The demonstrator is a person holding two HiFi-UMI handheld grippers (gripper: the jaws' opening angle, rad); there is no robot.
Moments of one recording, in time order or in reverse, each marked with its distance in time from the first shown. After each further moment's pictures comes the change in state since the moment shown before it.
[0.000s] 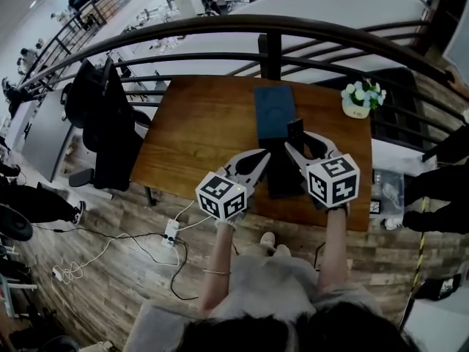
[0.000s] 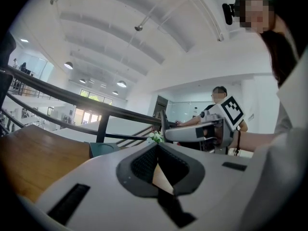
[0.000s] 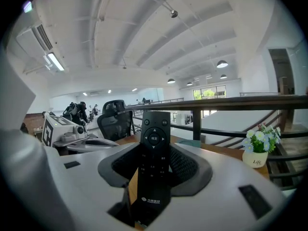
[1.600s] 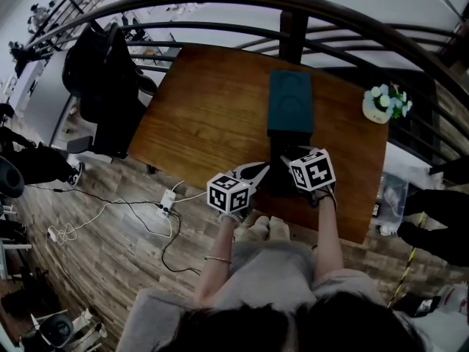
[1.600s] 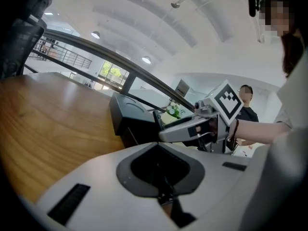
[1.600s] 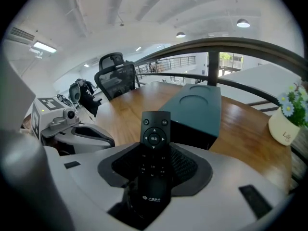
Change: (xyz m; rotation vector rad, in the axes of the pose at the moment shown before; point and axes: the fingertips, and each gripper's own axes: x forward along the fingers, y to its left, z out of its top) left arm 0.006 0.052 -0.145 -0.315 0.242 0.141; right arm 0.094 -0.014 -0.148 0.001 0.517 0.124
